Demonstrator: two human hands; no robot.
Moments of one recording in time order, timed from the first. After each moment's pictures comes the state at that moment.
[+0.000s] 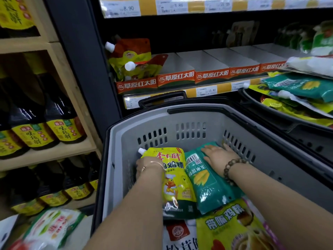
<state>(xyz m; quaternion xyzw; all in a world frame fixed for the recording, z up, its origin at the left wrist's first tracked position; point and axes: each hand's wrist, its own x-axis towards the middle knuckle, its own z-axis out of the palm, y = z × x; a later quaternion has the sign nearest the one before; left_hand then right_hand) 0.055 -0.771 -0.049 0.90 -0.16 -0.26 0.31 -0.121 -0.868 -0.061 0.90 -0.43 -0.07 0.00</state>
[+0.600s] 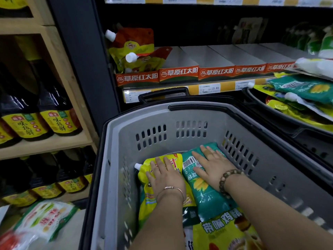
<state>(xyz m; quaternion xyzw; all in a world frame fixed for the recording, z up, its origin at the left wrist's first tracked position) 0.002 -0.767 -0.114 0.90 -0.41 -0.10 0.12 -0.120 -0.849 -0.078 0.92 -0.40 -0.05 -0.02</state>
